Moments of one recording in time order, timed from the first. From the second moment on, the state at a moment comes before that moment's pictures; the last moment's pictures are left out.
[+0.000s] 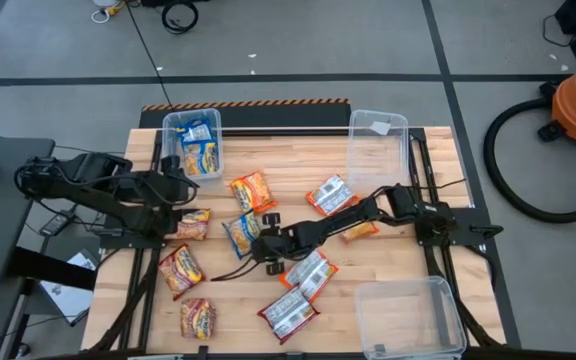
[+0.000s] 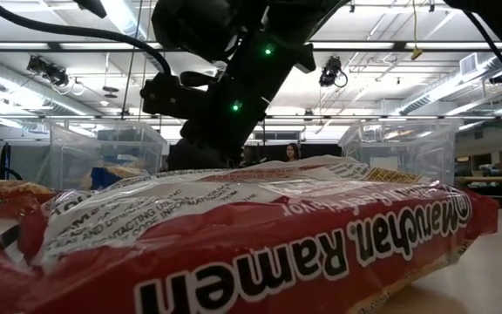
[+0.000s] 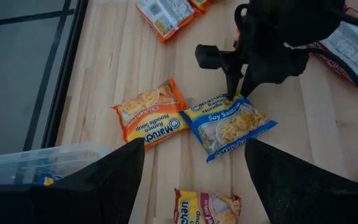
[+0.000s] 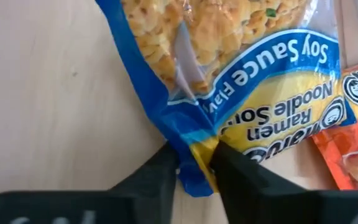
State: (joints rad) left arm -0.23 0.90 1.25 -1.22 -0.35 -0.08; right arm 0.19 2.31 1.69 -0.37 0.38 -0.07
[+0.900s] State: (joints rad) left arm -0.36 0.90 1.11 -1.10 -0.40 -0.10; right arm 0.06 2.29 2.26 -0.63 0.16 0.08
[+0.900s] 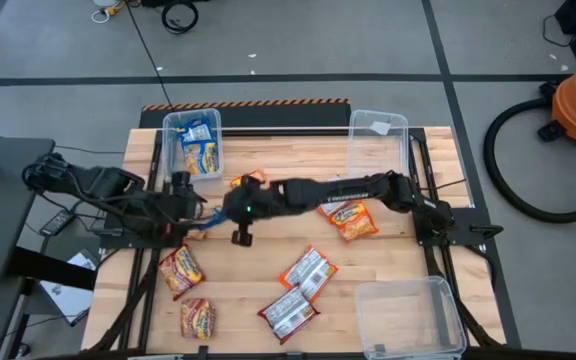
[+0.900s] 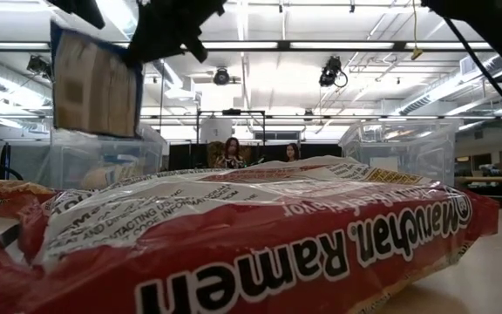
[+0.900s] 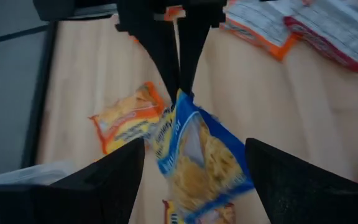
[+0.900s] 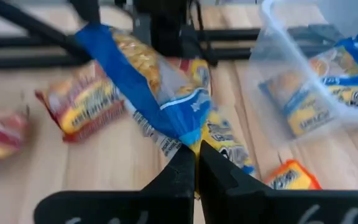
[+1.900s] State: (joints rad) left arm 0.26 0.90 1.16 -1.04 -0.29 0.30; right arm -0.14 2.30 2.30 -0.33 -0.03 0.04
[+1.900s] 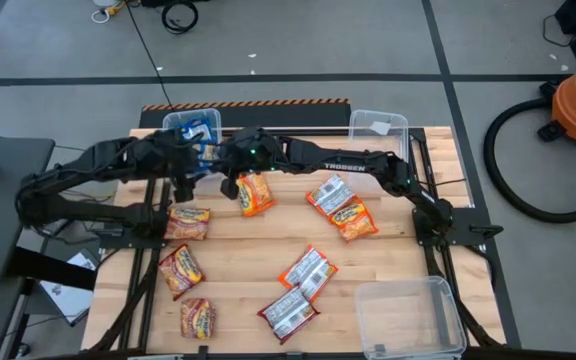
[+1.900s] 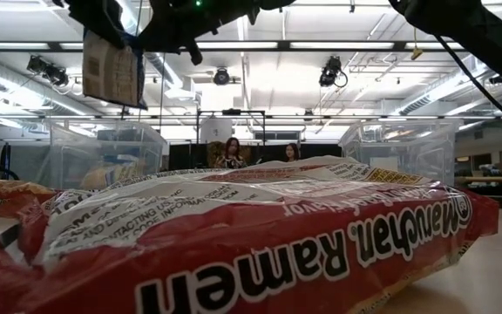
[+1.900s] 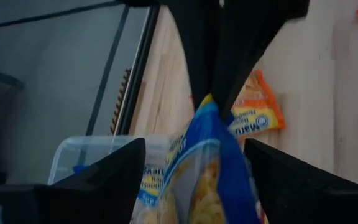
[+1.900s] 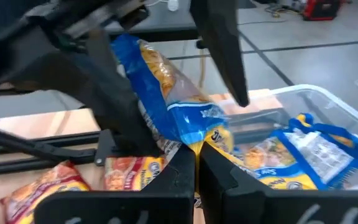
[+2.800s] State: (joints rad) left arm 0.42 0.92 1.16 -0.98 -0.17 0.44; right arm -0.20 2.30 2.30 -0.33 -0.06 0.10
